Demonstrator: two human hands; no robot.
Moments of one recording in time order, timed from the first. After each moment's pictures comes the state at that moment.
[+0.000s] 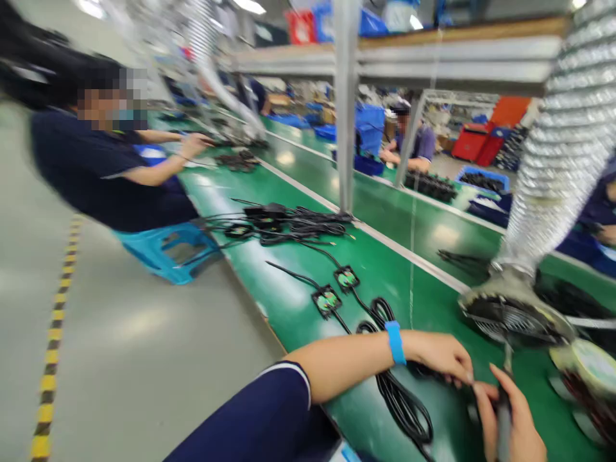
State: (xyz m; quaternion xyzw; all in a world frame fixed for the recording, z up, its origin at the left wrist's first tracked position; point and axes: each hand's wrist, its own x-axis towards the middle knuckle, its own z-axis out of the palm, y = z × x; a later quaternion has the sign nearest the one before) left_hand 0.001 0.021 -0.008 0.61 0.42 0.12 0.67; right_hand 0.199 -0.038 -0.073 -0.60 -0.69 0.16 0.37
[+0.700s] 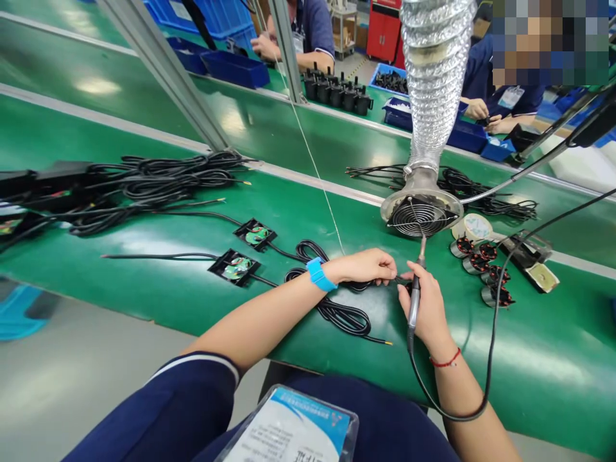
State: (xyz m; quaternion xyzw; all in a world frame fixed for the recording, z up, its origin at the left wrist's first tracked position) left_hand -0.017 0.010 -0.017 0.65 0.37 0.14 0.65; right_hand 0.178 -0.068 -0.043 -0.53 -0.77 0.13 0.33
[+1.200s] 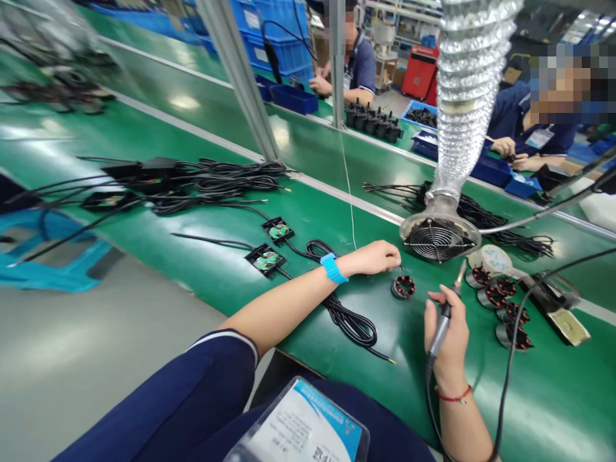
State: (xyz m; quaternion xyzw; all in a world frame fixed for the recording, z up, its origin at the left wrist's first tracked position) left_hand -0.033 0.037 -0.010 0.66 0.48 0.26 0.51; right_hand 0.190 -0.064 -0.044 -0.54 -0.70 0.08 0.46
